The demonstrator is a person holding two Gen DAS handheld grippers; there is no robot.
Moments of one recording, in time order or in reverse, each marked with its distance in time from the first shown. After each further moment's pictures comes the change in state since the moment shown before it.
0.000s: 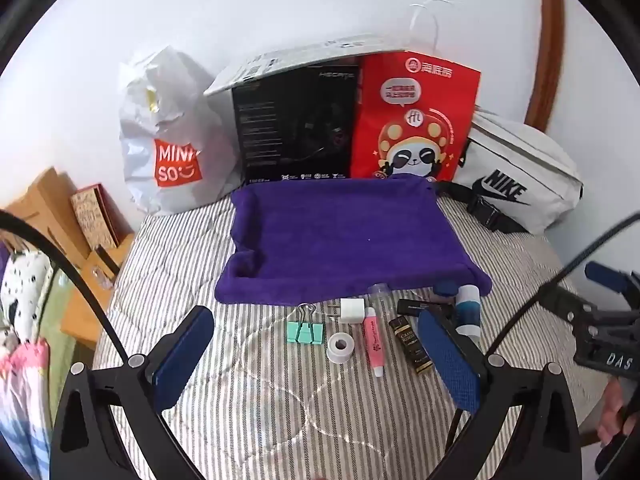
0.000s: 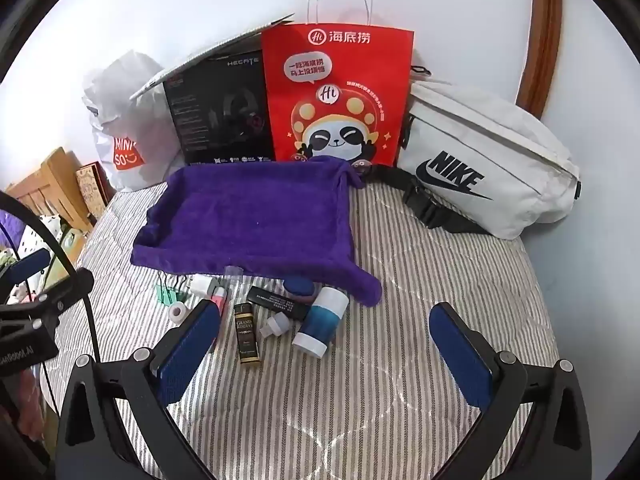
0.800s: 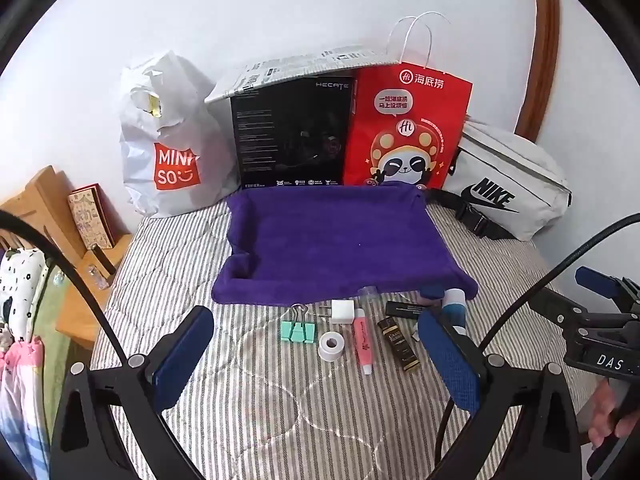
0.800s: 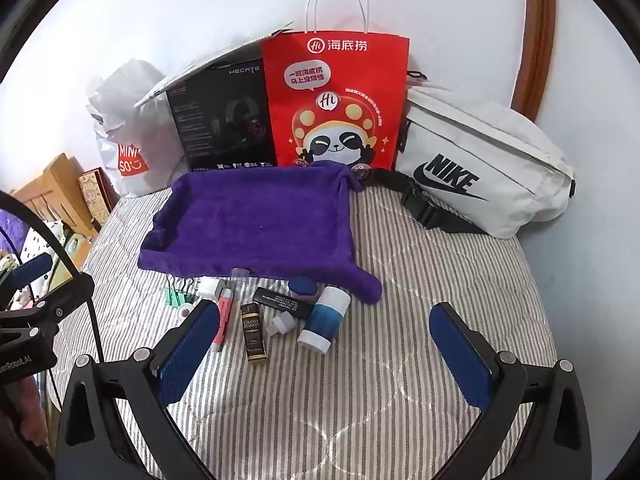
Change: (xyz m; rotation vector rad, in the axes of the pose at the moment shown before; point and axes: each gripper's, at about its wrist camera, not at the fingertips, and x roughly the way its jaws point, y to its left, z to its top) left arm -0.021 -0.001 0.002 0.019 -0.040 -0.021; right arm -0.014 0.000 -0.001 0.008 -0.017 -0.003
